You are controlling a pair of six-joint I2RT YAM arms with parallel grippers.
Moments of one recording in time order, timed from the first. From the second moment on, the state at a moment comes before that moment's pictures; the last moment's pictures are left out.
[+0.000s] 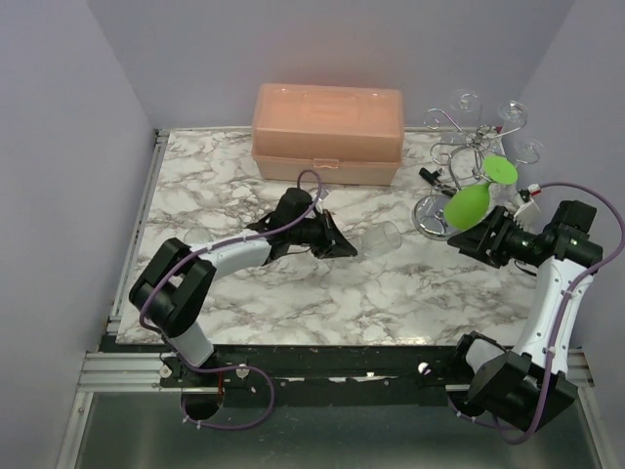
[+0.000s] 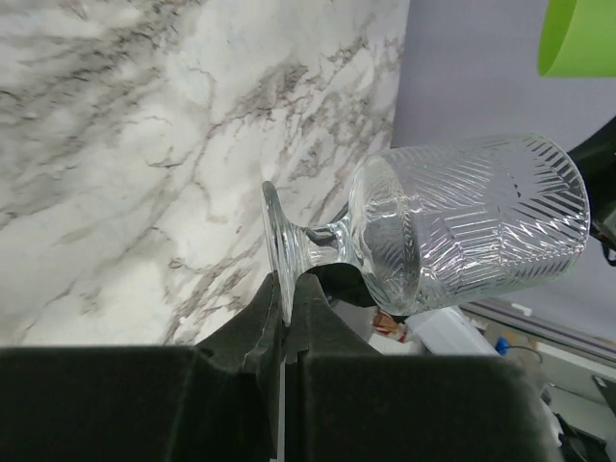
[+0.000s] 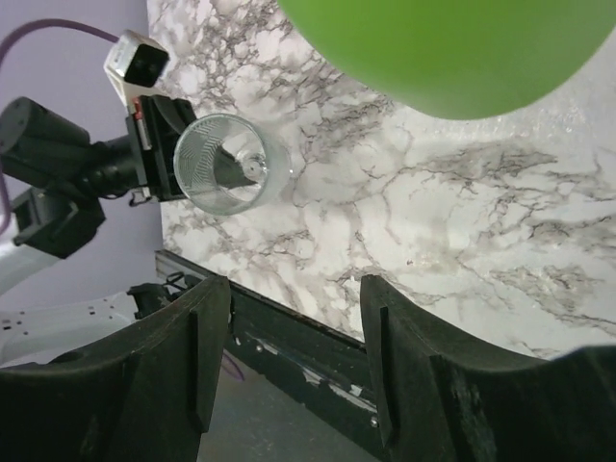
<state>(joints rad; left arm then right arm) -0.68 1.67 0.89 0.26 0.62 -1.17 -0.56 1.01 1.02 -1.13 -0.99 0.01</state>
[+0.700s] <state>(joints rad) -0.69 1.24 1.13 -0.38 0.19 -0.16 -0.56 0.93 1.25 -1.25 -1.14 -0.22</state>
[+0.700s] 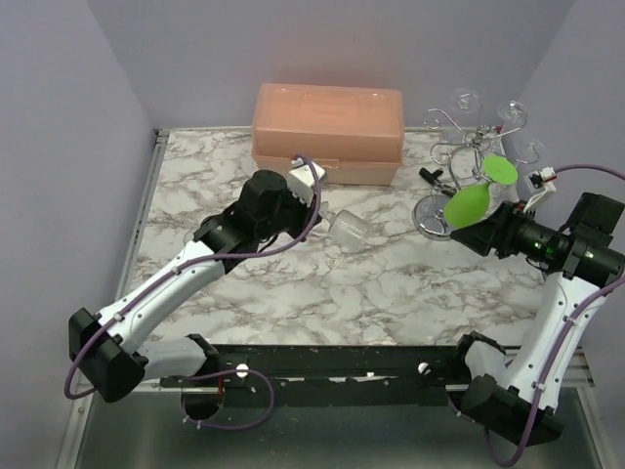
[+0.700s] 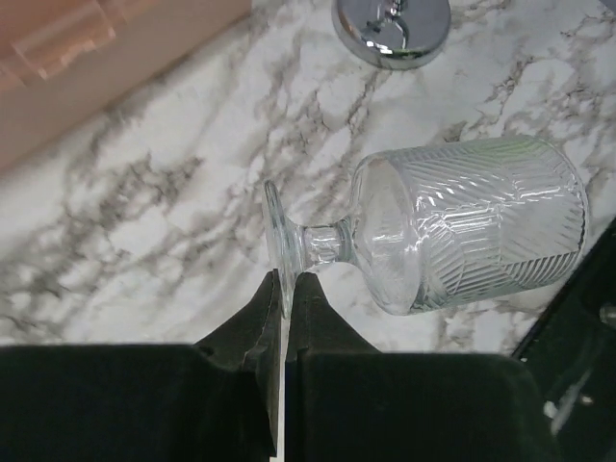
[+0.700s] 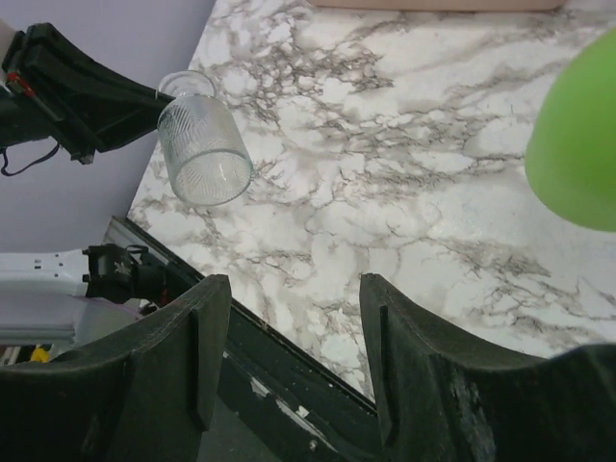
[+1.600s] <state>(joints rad) -1.02 1.28 1.16 0.08 0.11 1.09 -0.56 1.18 1.70 -1.02 -1.29 -0.02</state>
